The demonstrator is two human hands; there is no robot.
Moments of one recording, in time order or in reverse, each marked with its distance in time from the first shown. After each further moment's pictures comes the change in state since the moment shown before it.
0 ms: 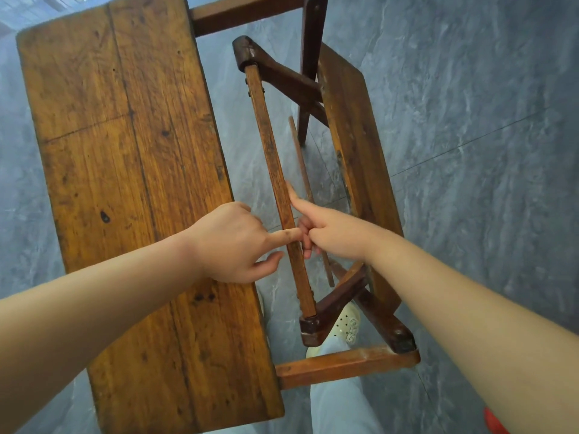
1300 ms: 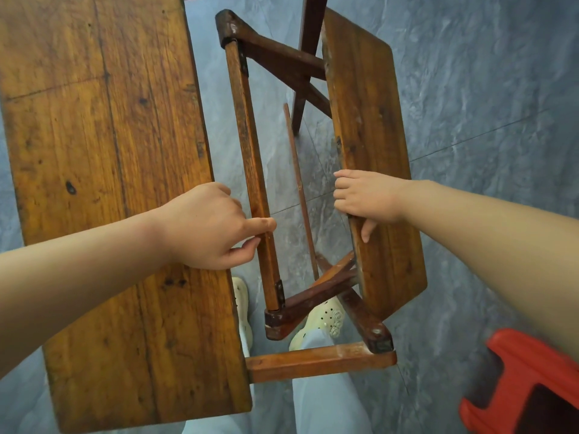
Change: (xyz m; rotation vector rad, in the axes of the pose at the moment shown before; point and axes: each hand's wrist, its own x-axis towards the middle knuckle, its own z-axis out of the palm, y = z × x) left_hand -0.004 -0.004 0.003 -0.065 -0.043 0.001; right_hand 0.021 0.081 -0.080 -1.700 -0.320 -0.337
